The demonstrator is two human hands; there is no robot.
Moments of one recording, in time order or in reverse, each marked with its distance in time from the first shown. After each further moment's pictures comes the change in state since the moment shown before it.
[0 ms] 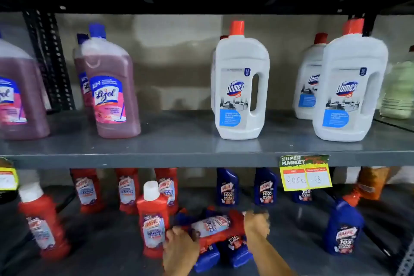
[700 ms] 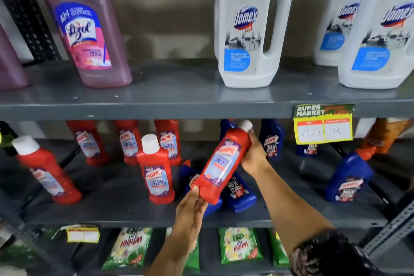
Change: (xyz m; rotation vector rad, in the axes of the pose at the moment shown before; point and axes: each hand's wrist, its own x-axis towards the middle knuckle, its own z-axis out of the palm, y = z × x) left_hand -0.004 -0.033 0.041 -1.552 -0.316 -0.201; right_hand 0.044 -0.042 0.022 0.927 -0.647 0.117
